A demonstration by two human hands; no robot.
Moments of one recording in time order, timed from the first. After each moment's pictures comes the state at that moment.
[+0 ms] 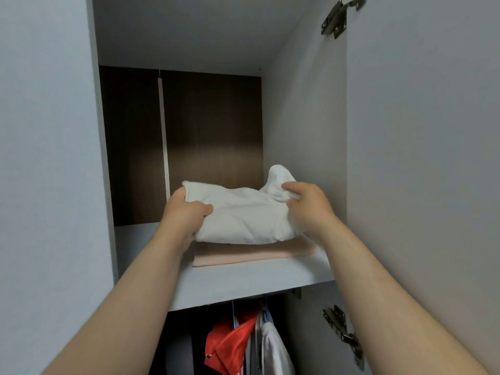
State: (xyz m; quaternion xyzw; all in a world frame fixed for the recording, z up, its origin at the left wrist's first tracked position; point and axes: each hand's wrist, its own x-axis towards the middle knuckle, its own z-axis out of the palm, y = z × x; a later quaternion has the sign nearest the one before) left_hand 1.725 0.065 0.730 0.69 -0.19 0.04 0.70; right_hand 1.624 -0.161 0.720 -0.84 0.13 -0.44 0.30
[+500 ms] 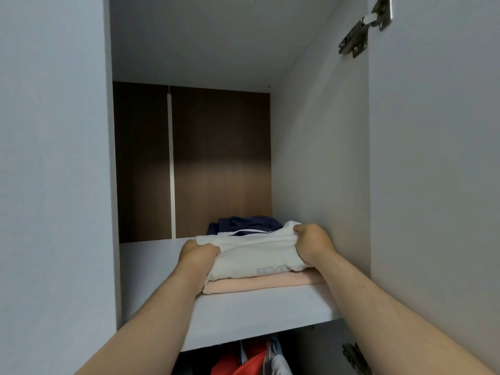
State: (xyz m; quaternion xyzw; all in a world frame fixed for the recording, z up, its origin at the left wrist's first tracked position) left_hand 1.778 0.038 0.684 0.73 -0.10 -0.05 0.68; right_hand 1.685 -0.195 0.688 -0.88 0.27 -0.32 0.22
